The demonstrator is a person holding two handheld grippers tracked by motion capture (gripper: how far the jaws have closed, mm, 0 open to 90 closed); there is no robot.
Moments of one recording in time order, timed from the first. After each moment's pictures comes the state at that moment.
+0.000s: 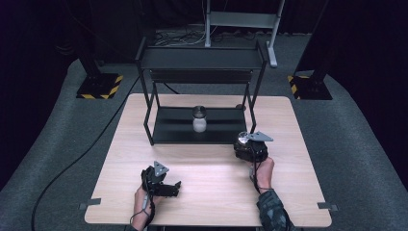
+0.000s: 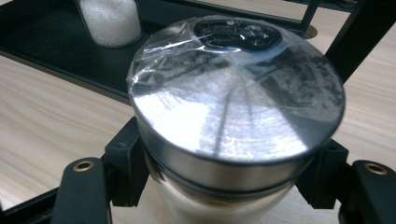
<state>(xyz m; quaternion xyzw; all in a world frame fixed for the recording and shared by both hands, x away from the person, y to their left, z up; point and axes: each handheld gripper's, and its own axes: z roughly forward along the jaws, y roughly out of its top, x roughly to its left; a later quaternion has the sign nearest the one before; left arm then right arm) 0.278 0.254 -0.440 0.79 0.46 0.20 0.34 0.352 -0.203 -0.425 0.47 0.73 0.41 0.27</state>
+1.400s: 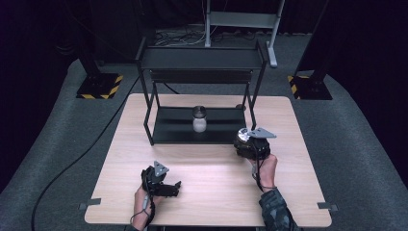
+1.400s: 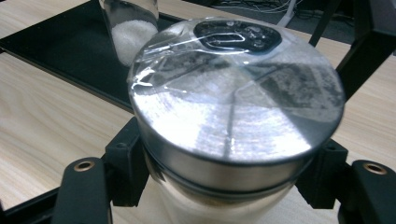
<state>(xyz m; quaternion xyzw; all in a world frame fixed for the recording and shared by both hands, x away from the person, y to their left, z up) 0.277 0.254 -0.440 0.79 0.46 0.20 0.34 0.345 -0.208 -0.397 0.44 0.75 0.42 0.27</state>
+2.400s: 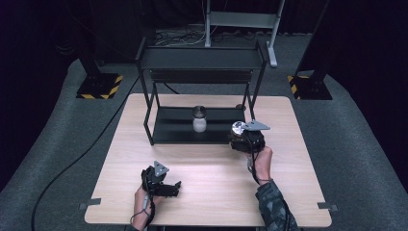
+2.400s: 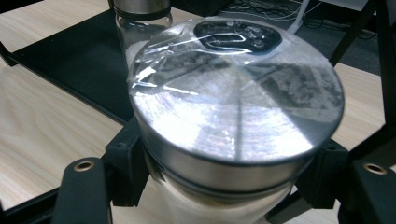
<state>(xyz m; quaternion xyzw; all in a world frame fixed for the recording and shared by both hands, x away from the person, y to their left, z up) 0.277 0.254 -0.440 0.79 0.46 0.20 0.34 0.362 -0.193 -0.379 0.42 0.76 0.42 0.27</state>
